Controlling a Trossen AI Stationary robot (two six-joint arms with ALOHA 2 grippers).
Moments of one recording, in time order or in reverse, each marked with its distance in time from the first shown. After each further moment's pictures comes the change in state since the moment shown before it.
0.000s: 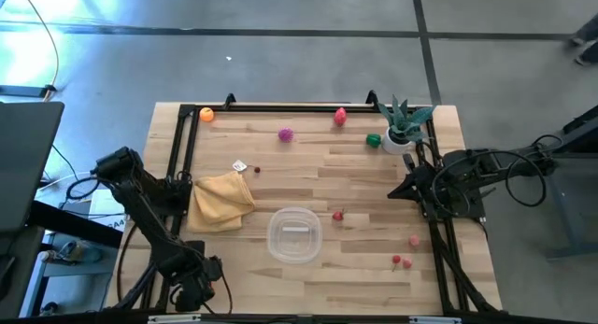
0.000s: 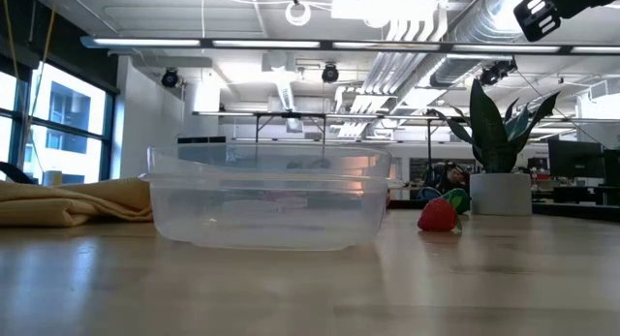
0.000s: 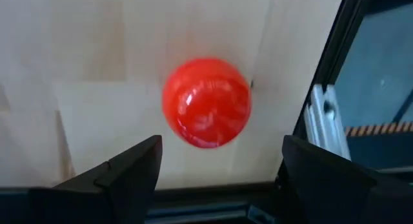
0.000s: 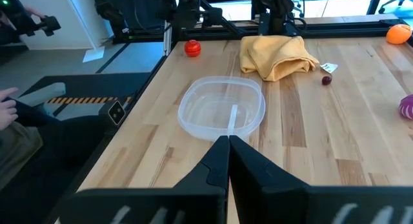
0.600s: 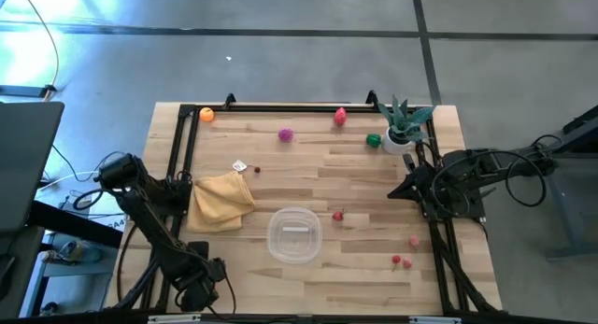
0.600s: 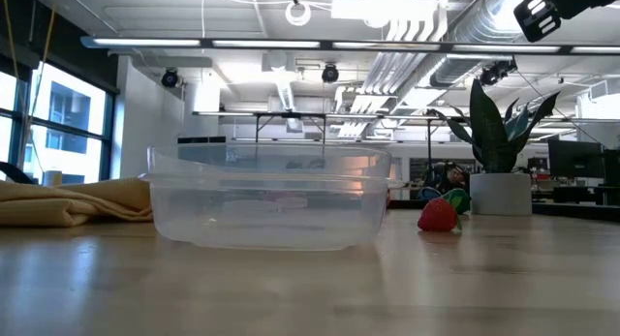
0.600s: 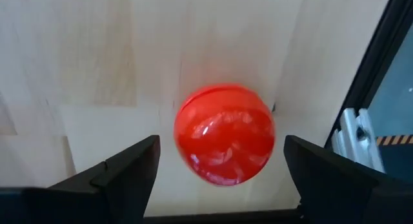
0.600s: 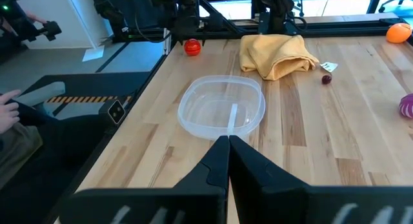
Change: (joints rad) left arm 0.000 0.065 0.000 0.029 -0.067 0.018; right arm 0.000 0.000 0.000 -0.004 0.000 0.000
